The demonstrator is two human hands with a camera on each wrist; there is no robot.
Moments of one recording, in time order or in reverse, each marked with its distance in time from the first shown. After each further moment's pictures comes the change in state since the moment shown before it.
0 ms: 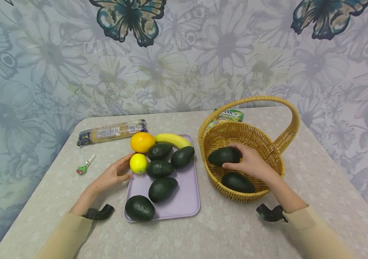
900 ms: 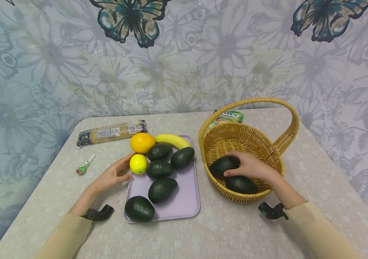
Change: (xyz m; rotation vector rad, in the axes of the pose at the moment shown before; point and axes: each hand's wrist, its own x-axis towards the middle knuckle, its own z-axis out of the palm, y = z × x) left_hand 0.000 0.000 0.000 0.006 0.000 0.001; right_hand 0.006 0.015 0.001 -0.017 -0.217 0.001
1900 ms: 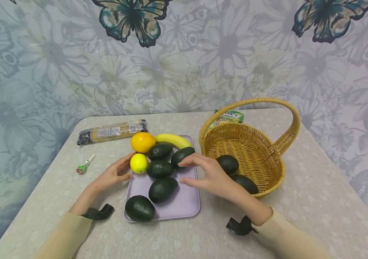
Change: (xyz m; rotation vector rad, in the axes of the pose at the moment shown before) left_hand 0.000 0.000 0.000 -0.002 0.007 0.001; right_hand 0.013 -0.109 0.059 0.225 0.307 -0.627
